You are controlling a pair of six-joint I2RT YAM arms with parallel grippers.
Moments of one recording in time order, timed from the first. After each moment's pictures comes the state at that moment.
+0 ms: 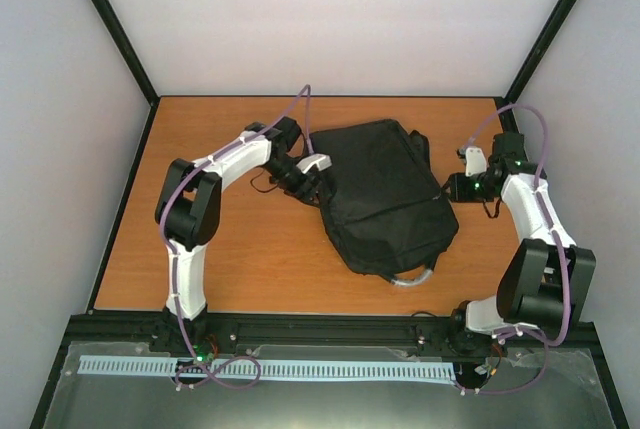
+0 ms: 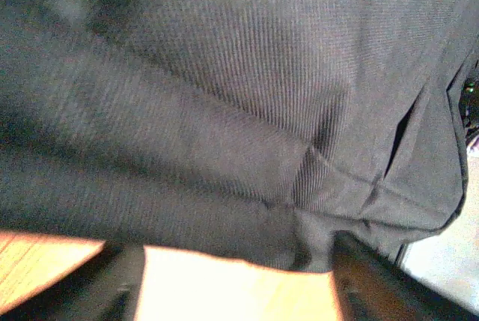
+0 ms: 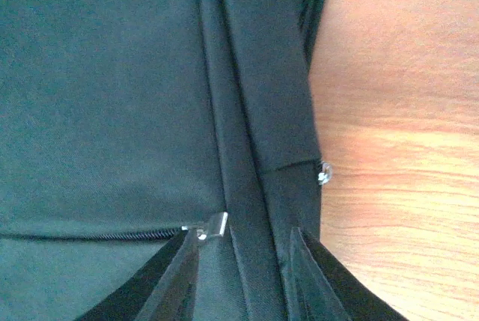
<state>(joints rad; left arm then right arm) -0.46 2.06 1.61 -1.02 0.71 0.25 -0.19 1.44 1.04 -0.79 -0.44 -0.22</state>
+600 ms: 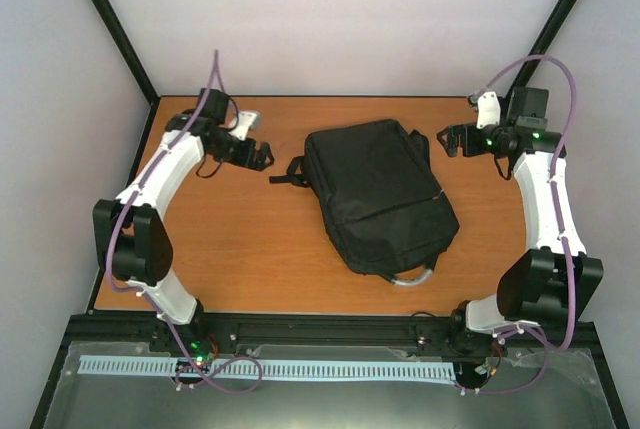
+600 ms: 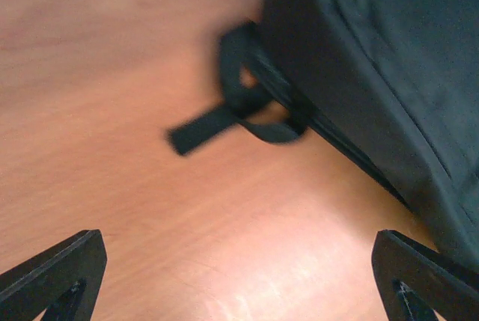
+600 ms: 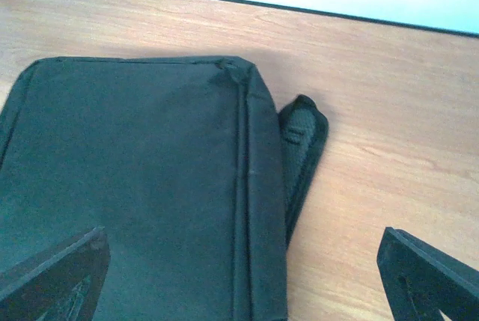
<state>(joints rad) -0.19 1.68 1.47 -0.91 0.38 0.10 -0.18 1.44 1.39 -0.76 -0.50 -0.26</state>
